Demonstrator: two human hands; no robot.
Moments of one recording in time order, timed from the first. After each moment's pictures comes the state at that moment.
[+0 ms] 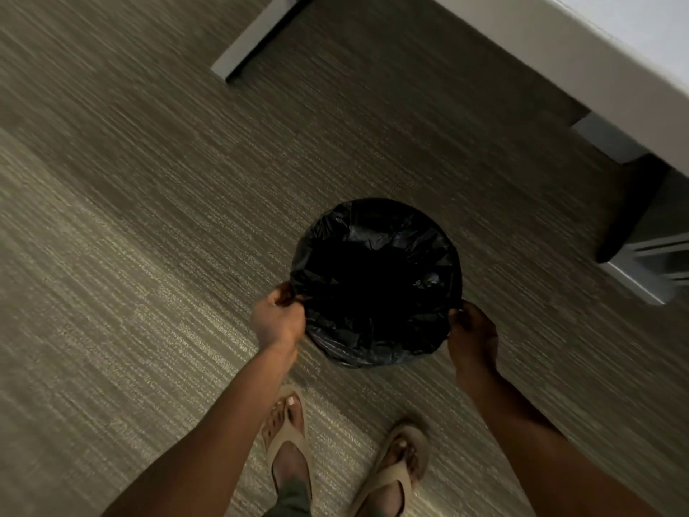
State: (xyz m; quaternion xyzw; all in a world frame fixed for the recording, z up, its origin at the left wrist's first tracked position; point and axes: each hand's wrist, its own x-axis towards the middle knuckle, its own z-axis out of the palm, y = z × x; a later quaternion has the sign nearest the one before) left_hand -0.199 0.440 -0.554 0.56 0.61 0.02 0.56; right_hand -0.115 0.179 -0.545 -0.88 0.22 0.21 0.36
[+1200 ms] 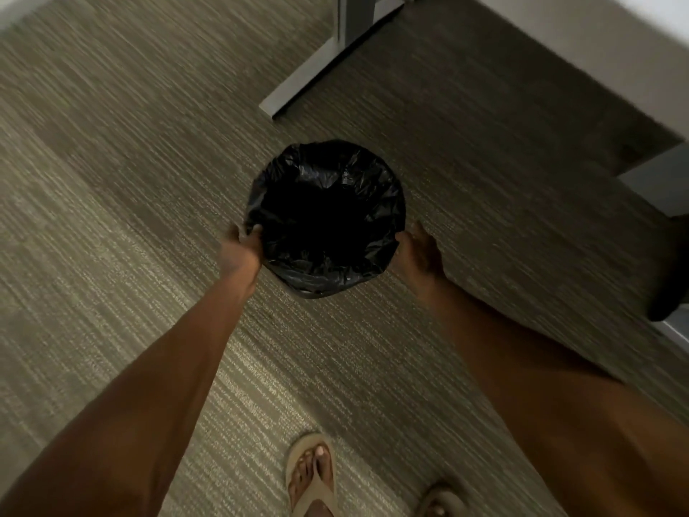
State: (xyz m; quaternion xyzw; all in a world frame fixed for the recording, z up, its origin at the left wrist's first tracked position) left_hand -0.111 0.670 -0.579 0.64 0.57 0.06 0.51; right_hand 0.019 0.415 -0.554 -0.84 0.05 0.30 0.44
